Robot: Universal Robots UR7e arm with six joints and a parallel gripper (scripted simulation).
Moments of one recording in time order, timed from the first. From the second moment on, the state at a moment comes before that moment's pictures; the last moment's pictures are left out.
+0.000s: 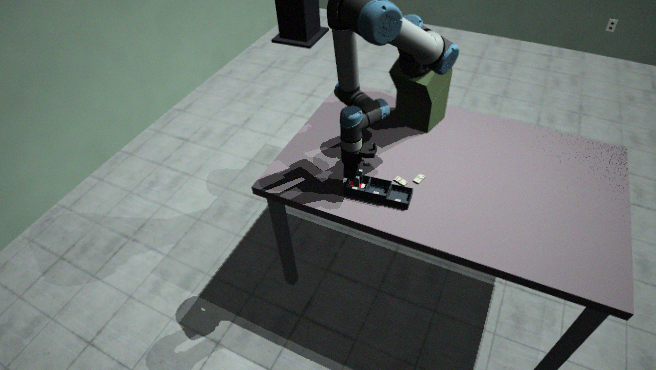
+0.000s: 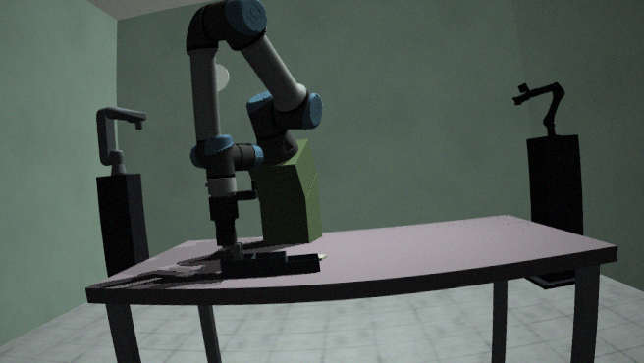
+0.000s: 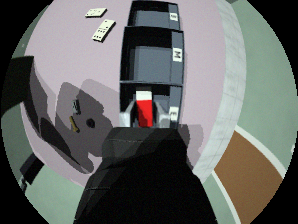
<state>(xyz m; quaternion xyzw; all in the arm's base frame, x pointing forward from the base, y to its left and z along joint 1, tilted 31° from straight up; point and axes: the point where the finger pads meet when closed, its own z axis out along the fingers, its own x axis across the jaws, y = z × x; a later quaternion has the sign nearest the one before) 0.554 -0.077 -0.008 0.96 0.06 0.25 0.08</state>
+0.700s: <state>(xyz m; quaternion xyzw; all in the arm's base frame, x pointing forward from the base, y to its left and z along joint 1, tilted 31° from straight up) 0.545 -0.075 0.007 0.96 0.06 0.25 0.08</state>
